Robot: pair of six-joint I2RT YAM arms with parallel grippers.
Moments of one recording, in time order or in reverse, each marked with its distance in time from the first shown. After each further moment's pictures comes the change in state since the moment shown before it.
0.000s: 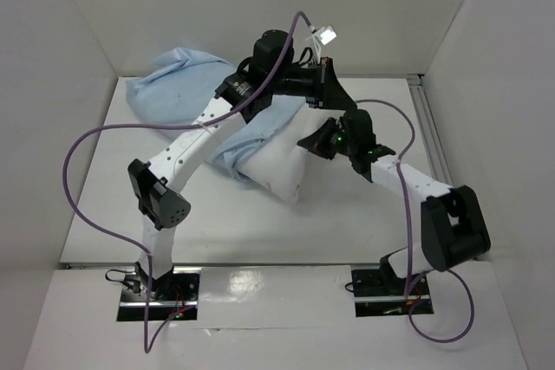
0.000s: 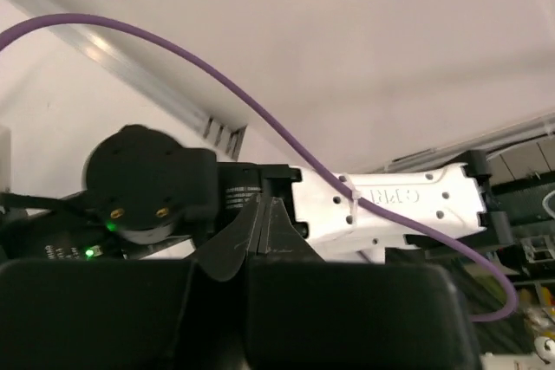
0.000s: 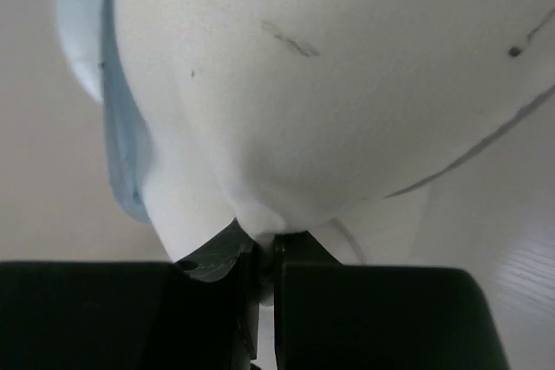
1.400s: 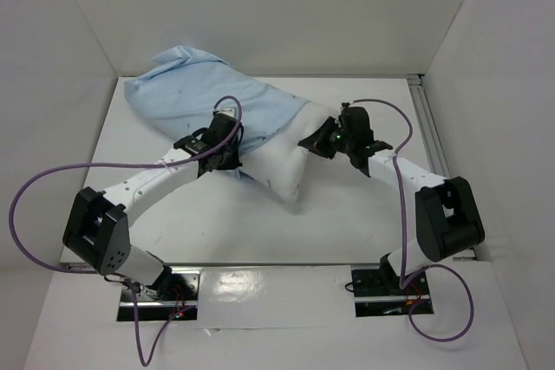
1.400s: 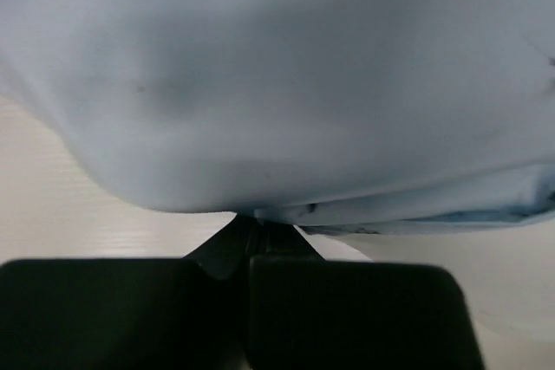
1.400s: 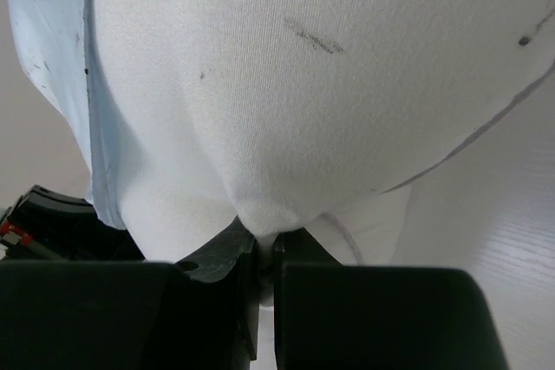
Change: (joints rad) left arm 0.177 -0.491 -1.139 -0.109 -0.985 0.156; right arm -0.008 0.097 0.024 -0.023 0.010 0.003
